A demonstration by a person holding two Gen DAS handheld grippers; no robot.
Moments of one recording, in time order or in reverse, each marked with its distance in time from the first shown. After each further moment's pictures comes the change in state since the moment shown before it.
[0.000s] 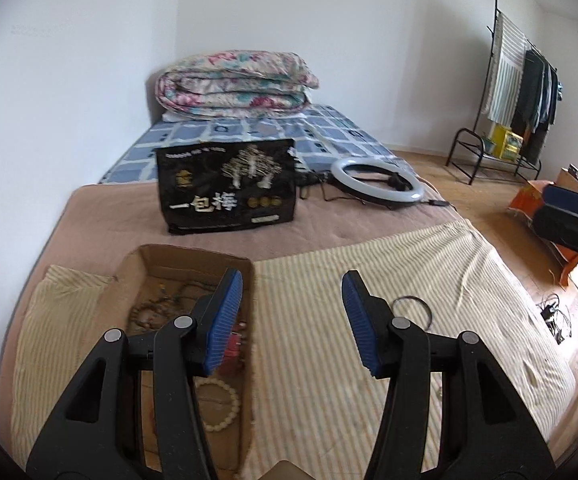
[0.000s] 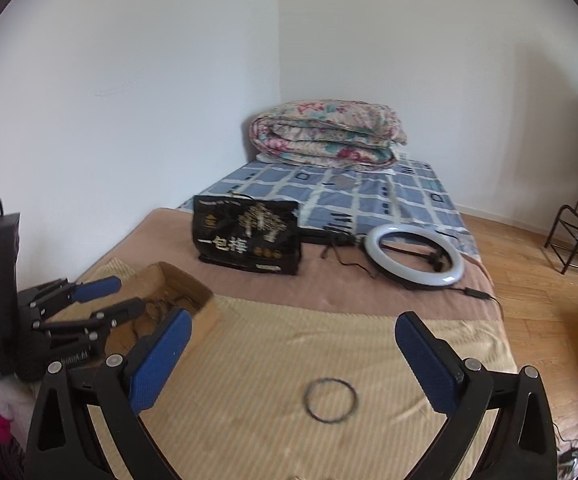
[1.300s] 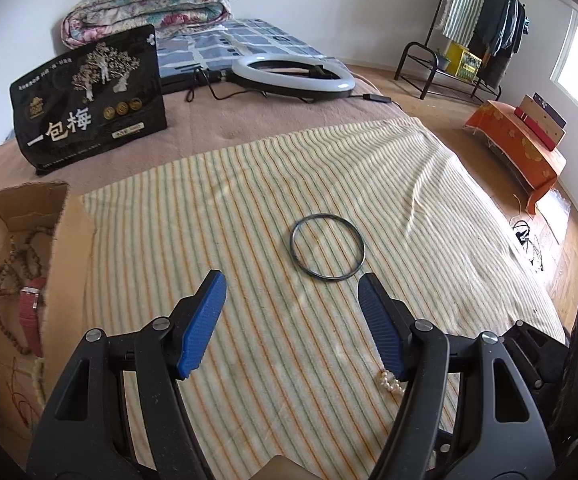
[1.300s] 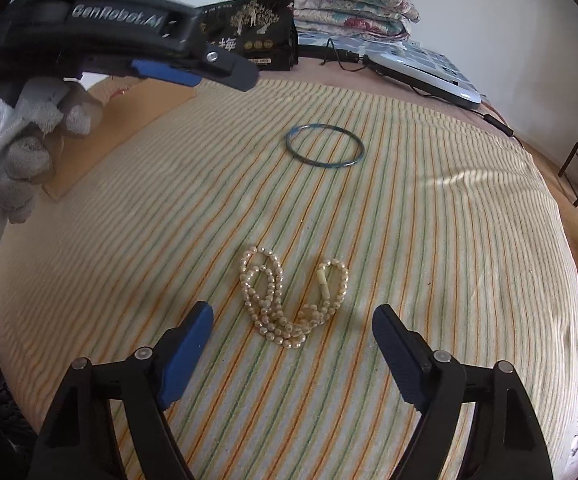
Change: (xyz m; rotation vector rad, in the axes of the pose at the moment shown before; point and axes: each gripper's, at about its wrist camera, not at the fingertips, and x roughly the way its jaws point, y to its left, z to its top) left arm 0.106 -0.110 -0.053 0.099 0.300 -0.176; right arm 0.062 -0.013 -0.208 -0.058 0.380 0.025
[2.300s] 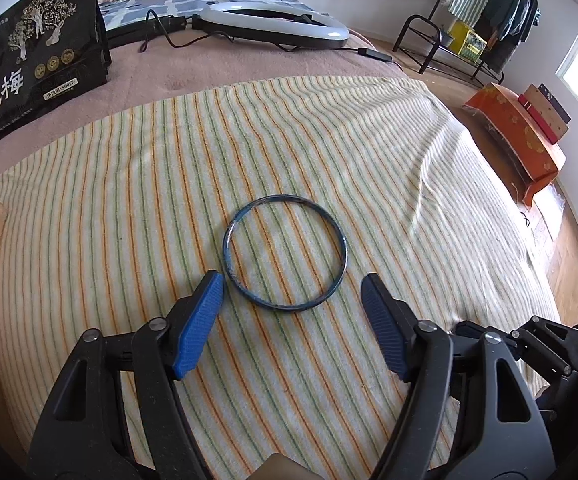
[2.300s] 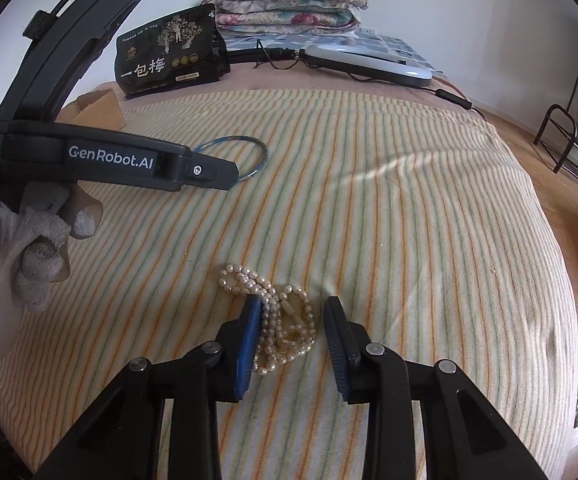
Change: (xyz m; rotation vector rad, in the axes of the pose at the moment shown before) left arm 0.084 -0.026 0.010 -0.041 0.119 -0.055; right arm 0.012 -0.069 0.013 0.141 -0.018 -0.030
